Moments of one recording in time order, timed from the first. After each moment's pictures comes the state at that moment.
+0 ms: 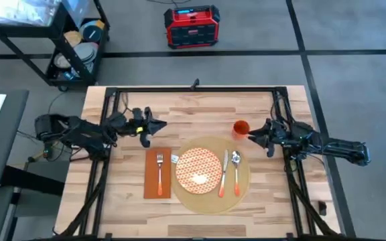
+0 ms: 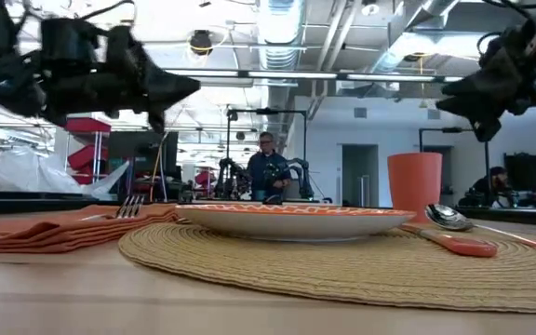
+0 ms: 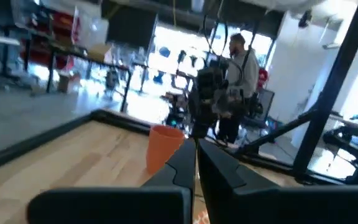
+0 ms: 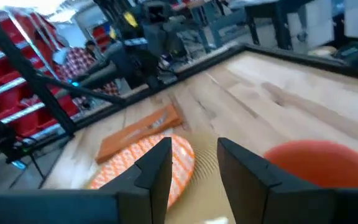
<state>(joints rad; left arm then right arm) 0.43 1.30 0.07 1.42 0.28 -0.31 -0.15 0.00 0.09 -0.19 0.00 0.39</state>
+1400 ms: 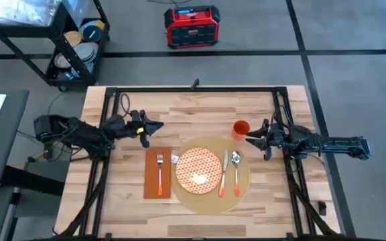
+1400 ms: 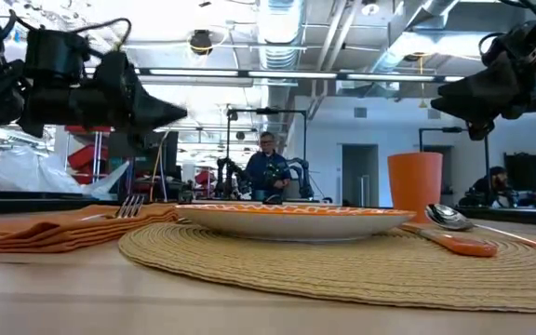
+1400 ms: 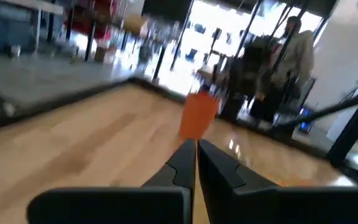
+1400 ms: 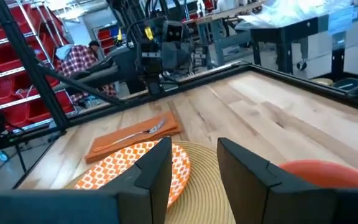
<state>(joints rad) 0.43 1.29 0.03 1.24 0.20 -0.32 -0.07 0.07 0.01 0.03 0.08 0.26</state>
